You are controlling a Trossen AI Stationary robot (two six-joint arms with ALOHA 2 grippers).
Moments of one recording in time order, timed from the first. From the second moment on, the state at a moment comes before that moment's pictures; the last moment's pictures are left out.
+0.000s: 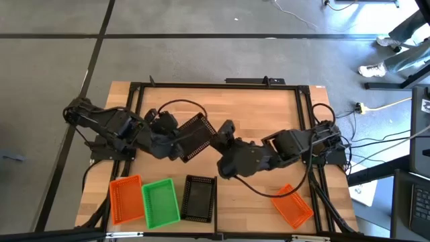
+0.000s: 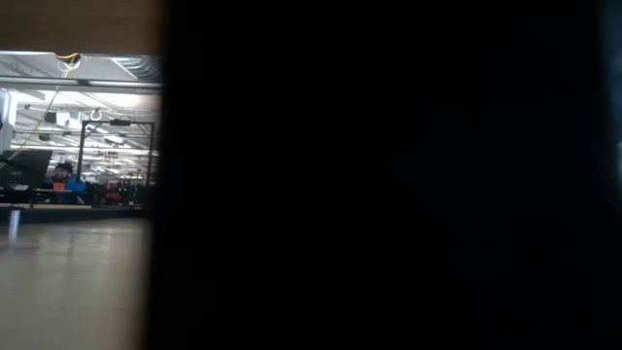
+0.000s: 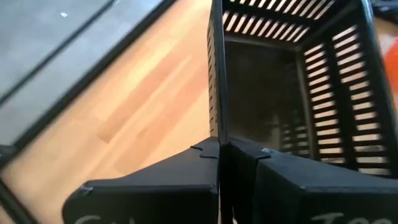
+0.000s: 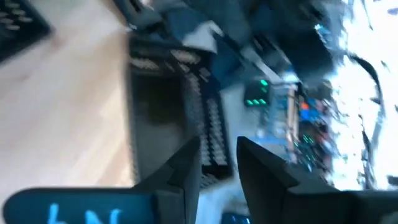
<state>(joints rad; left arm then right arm) -0.41 1.41 1.71 -1.33 -0.69 -0.86 0.43 1.95 2.35 -1.03 0.74 -0.80</state>
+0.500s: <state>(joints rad) -0.71 1.40 1.71 -1.26 -0.72 -1.47 0.46 1.81 2.36 -1.10 0.90 -0.68</state>
